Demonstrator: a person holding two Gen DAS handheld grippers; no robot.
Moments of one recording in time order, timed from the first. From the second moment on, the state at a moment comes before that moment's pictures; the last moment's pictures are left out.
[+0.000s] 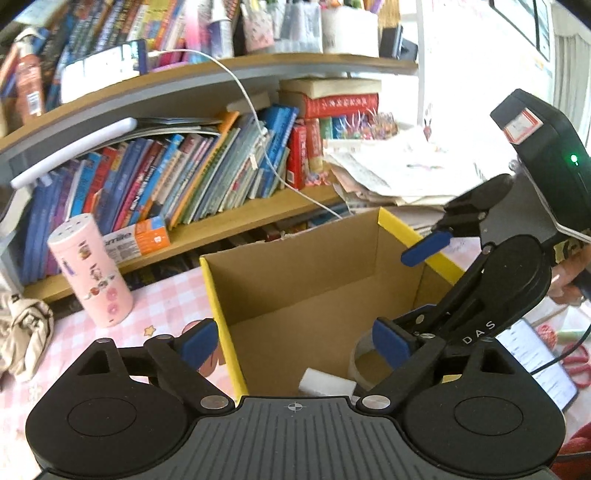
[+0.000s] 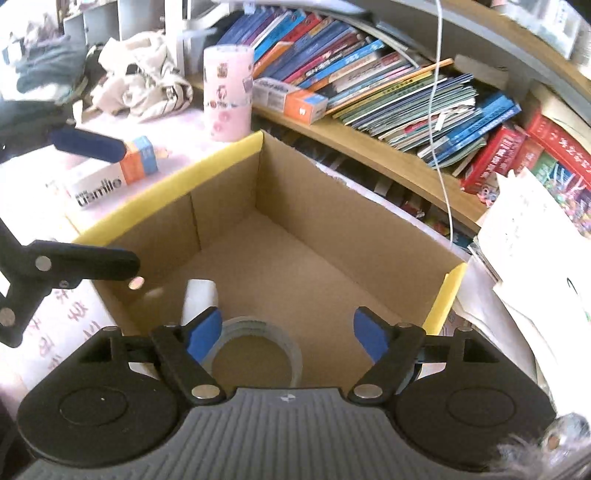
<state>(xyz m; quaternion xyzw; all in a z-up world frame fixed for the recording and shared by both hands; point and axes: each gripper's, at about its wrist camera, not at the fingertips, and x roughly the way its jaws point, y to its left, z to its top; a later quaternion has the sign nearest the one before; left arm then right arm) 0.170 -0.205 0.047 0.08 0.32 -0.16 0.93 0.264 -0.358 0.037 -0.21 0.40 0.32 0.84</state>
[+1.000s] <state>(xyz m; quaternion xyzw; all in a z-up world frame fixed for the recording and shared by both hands) 0.064 -0.120 0.037 0.05 0.34 -0.15 0.93 0.134 -0.373 0.050 -0.07 0.41 0.14 0.90</state>
